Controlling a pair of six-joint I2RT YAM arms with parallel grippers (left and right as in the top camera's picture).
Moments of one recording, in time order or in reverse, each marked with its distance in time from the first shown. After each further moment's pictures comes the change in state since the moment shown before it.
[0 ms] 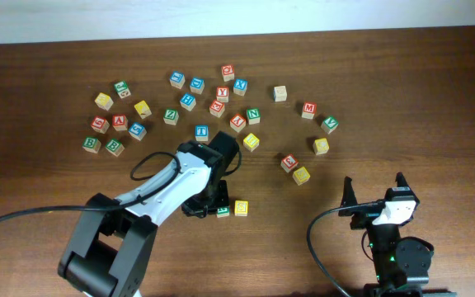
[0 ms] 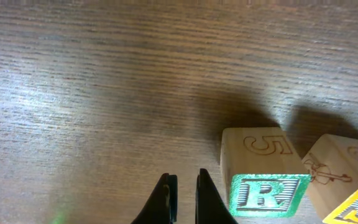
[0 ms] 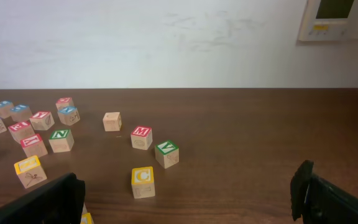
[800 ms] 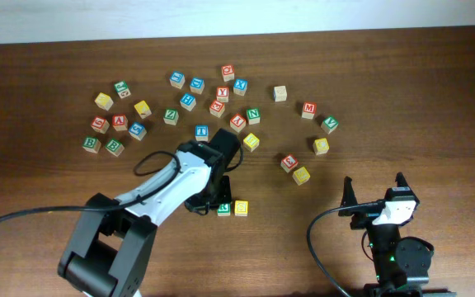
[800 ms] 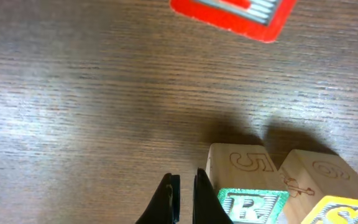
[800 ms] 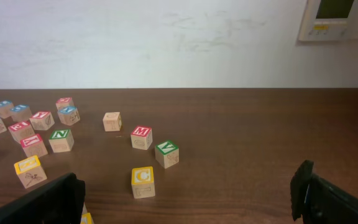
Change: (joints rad) left arm 0.000 -0.001 0.011 0.051 -0.001 0.037; right arm 0.000 0.000 0.000 0.000 0.000 0.000
